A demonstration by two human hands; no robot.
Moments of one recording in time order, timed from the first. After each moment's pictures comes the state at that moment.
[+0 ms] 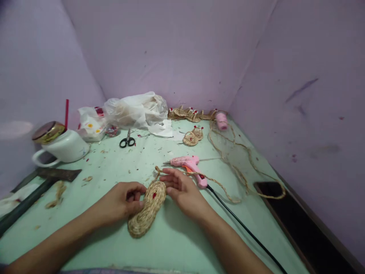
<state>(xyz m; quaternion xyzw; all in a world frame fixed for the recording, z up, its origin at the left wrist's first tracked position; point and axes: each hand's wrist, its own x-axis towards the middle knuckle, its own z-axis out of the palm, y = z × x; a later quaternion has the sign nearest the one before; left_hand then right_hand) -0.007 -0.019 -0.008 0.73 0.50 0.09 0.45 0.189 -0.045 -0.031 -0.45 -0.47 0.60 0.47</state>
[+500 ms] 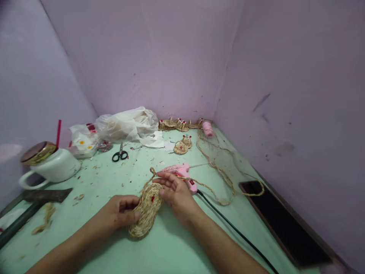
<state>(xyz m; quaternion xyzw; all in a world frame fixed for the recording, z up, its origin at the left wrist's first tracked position) -0.001 -0.021 -0.006 0.57 0.40 0.17 0.70 0.185 -0.040 -0.028 -0.34 -0.29 0.67 0.59</state>
